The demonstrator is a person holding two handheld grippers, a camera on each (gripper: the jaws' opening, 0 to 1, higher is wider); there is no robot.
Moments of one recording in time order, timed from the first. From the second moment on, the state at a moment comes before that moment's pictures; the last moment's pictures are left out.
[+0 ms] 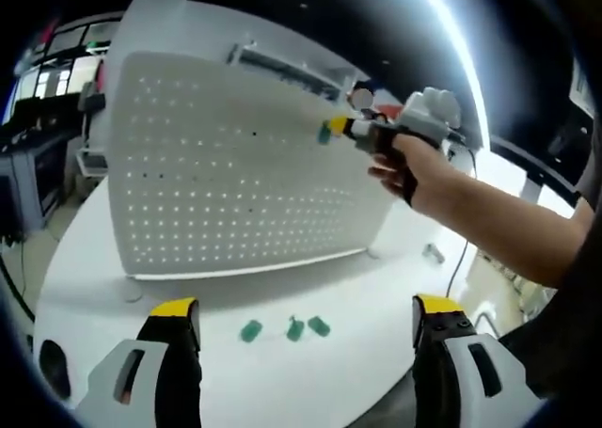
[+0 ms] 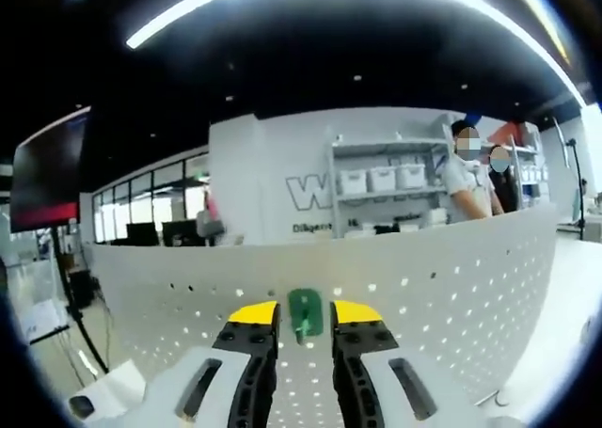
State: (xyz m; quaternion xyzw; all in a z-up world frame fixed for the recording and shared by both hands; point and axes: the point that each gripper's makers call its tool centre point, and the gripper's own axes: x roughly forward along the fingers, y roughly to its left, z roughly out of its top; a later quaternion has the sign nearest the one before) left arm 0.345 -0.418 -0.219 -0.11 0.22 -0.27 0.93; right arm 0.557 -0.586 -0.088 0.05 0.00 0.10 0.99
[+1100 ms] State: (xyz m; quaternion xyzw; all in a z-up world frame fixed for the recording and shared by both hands) left arm 0.322 -0.427 -0.234 -0.09 0.26 -0.29 0.92; right arm 0.389 -0.612 -0.236 -0.05 0.17 0.23 0.96
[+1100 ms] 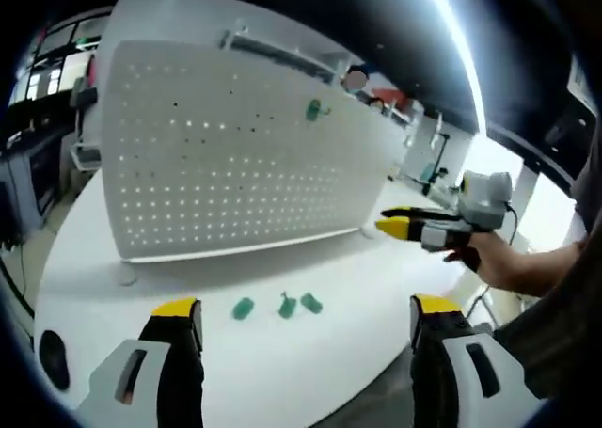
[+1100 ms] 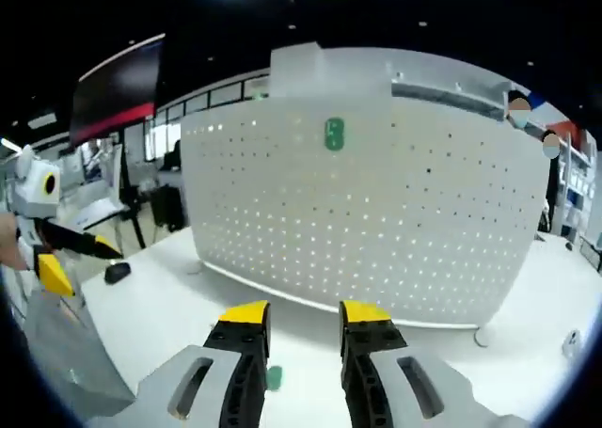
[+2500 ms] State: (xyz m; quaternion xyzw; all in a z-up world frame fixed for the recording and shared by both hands) left arm 0.295 -0.432 -0.296 -0.09 0.35 -0.29 0.89; right arm 0.370 -0.548 -0.348 -0.08 0.31 0.33 0.89
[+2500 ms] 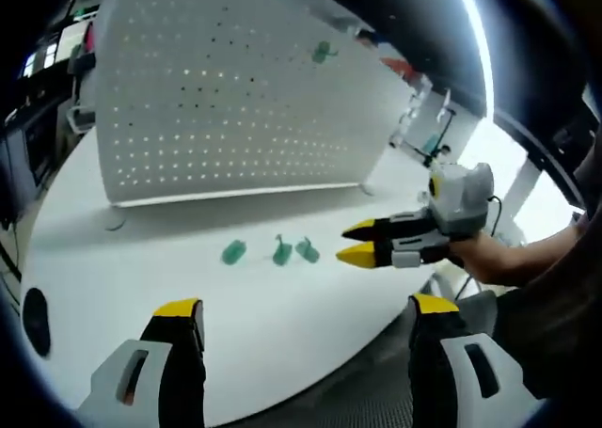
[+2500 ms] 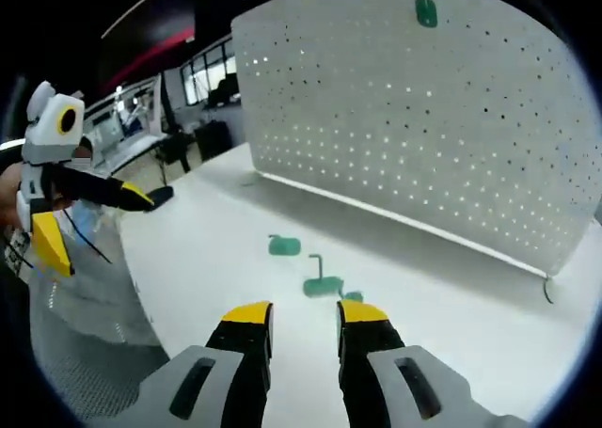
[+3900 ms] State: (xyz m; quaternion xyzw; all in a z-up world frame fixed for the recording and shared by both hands) left arm 0.291 -0.426 -0.314 -0.11 0.38 -0.28 0.87; right arm 0.427 -0.559 -0.413 -0.12 0.42 0.29 0.85
